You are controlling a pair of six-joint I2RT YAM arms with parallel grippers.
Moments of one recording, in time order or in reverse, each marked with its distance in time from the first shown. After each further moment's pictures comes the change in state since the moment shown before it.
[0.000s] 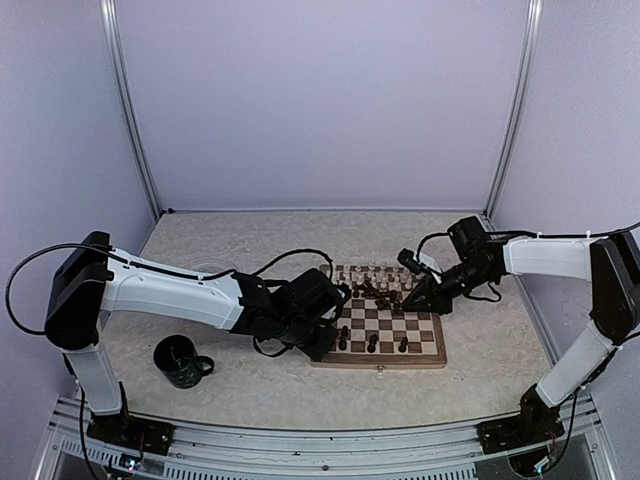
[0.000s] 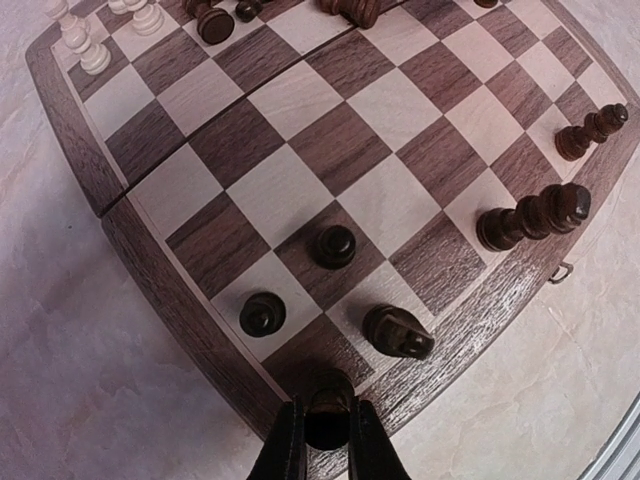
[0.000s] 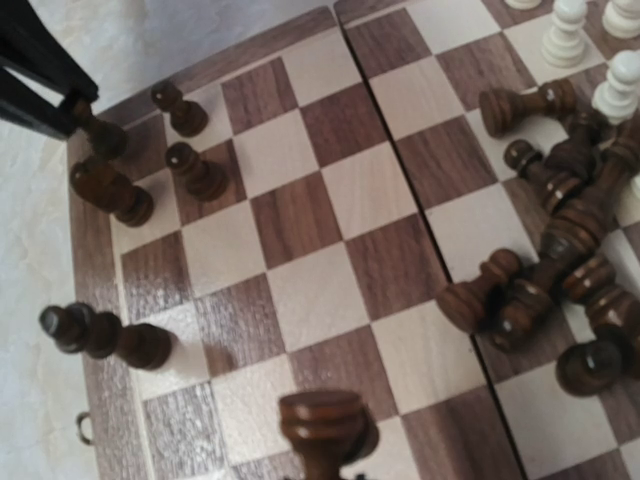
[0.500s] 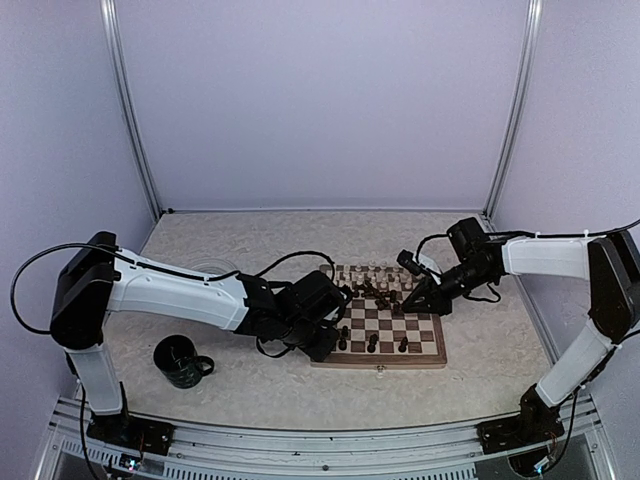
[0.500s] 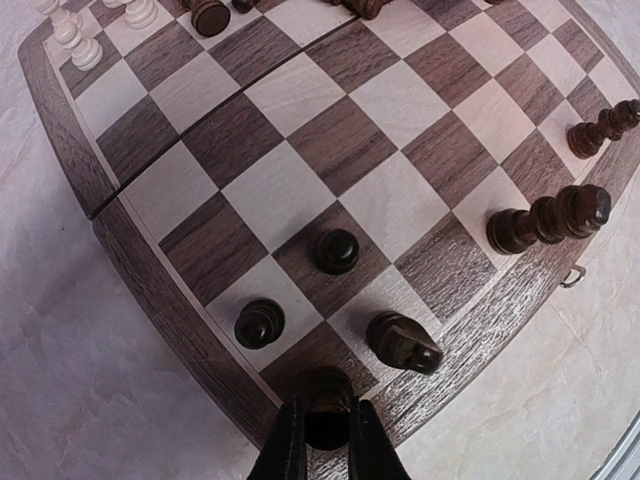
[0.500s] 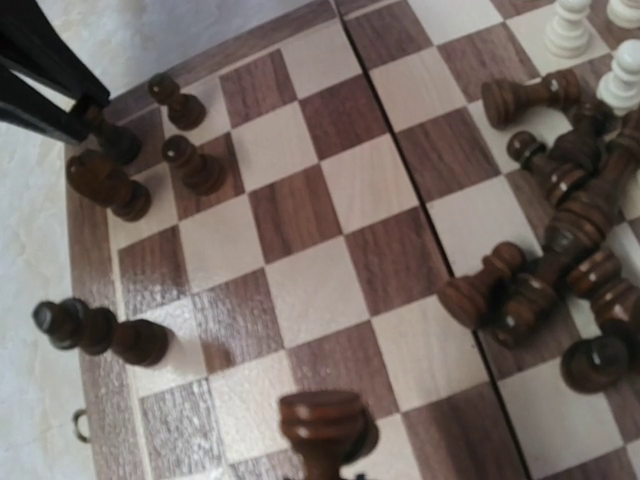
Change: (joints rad) left arm 0.000 0.034 0.018 0.001 -0.002 0.004; right arm 0.000 0.010 0.000 0.000 0.000 -0.003
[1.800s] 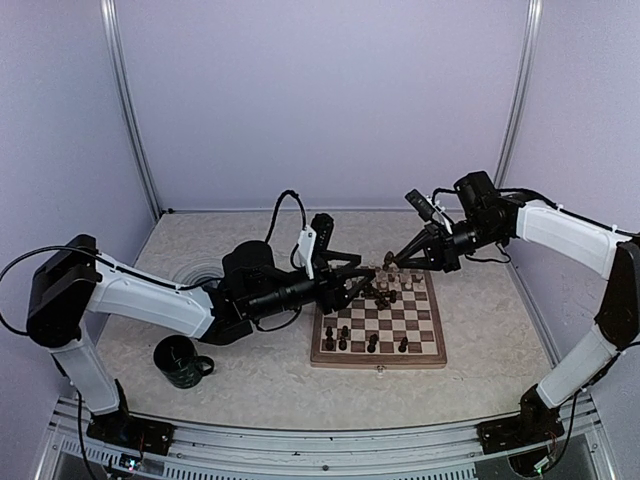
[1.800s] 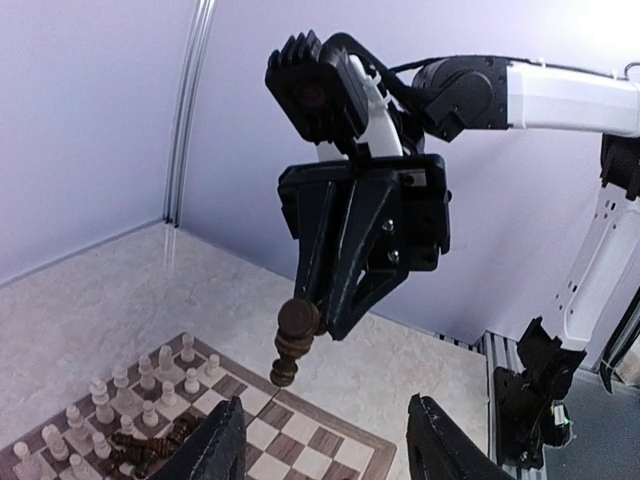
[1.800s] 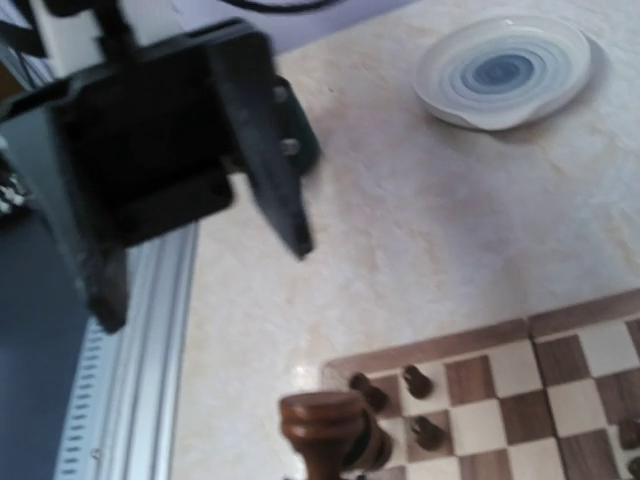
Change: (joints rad) left arm 0.092 -0.149 -0.313 1.211 0.329 0.090; right arm -0.007 -0.050 0.304 -0.233 -0.387 0.033
